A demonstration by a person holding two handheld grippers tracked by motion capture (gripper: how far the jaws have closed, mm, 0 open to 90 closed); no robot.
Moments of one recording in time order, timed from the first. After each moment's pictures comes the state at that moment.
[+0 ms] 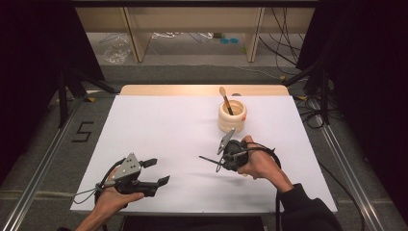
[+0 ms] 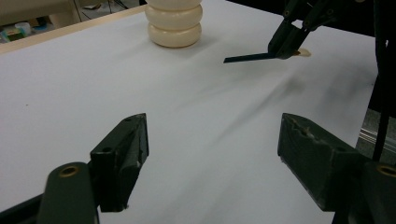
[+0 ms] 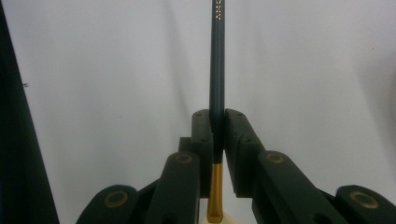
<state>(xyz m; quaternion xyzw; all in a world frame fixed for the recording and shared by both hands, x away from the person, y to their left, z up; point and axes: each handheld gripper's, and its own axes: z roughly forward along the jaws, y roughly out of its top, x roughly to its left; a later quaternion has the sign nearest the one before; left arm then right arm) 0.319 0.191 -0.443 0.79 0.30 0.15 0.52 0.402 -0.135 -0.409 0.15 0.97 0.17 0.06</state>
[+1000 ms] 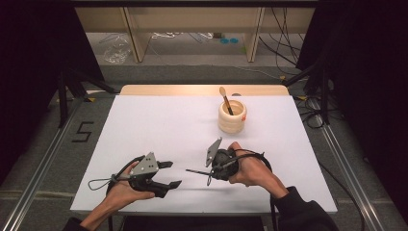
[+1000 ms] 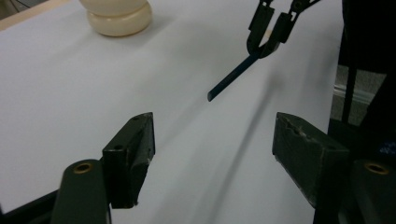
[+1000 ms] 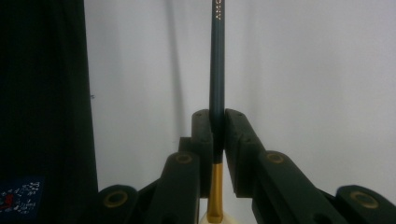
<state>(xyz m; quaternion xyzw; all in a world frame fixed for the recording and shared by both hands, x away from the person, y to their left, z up) 0.331 0.159 -0.443 0.85 0.21 0.11 0.48 0.377 -0.105 -0.404 0.06 0.98 0.16 0.06</state>
